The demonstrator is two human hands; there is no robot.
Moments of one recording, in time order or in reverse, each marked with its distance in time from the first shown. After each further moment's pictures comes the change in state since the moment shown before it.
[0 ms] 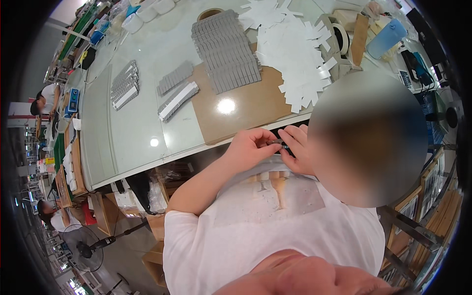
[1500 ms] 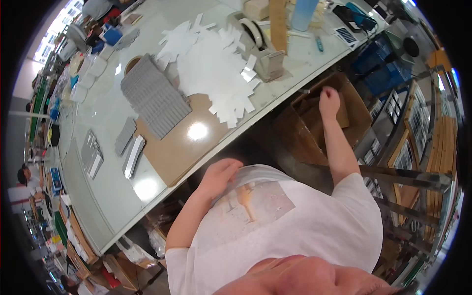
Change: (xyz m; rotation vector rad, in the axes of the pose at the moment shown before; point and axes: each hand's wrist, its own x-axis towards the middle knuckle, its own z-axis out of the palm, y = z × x) left_hand 0.024 -0.031 0.029 0.026 -0.114 -0.396; right_hand -0.223 0.255 -0.025 -0.309 0.669 1.053
